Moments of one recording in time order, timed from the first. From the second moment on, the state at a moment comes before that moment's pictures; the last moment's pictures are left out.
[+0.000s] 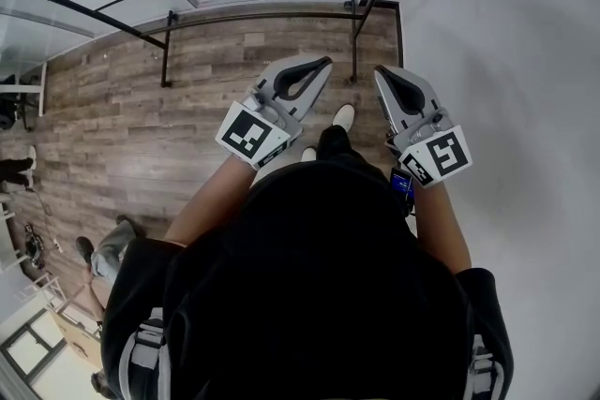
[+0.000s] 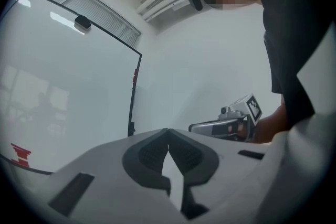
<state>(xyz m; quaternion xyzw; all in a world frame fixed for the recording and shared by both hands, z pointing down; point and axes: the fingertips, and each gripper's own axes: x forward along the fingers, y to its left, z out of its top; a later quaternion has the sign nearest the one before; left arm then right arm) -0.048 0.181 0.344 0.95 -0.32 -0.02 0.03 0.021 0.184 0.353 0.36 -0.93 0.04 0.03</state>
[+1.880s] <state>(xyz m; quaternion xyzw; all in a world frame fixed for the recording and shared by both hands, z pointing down) 0.045 -0.050 0.360 0.93 -0.38 0.02 0.02 0.105 -0.058 0.378 0.29 -0.95 0.07 0.02</state>
